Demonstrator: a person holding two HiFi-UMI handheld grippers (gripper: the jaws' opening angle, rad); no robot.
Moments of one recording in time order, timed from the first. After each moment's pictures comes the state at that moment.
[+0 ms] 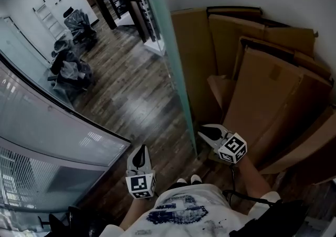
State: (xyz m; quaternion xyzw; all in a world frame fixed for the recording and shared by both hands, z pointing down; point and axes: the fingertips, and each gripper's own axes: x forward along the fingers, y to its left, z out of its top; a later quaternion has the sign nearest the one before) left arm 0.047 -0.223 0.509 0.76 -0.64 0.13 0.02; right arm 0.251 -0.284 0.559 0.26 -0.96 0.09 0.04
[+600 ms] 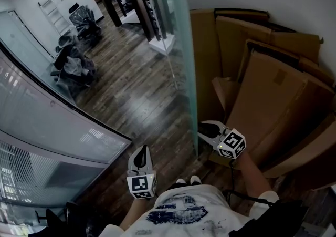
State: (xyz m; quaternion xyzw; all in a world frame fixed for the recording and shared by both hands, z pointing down) left arm 0.041 -0.220 0.512 0.75 -0.65 0.13 0.03; right arm 0.228 -0.298 0.556 0.21 -0.97 0.08 0.05
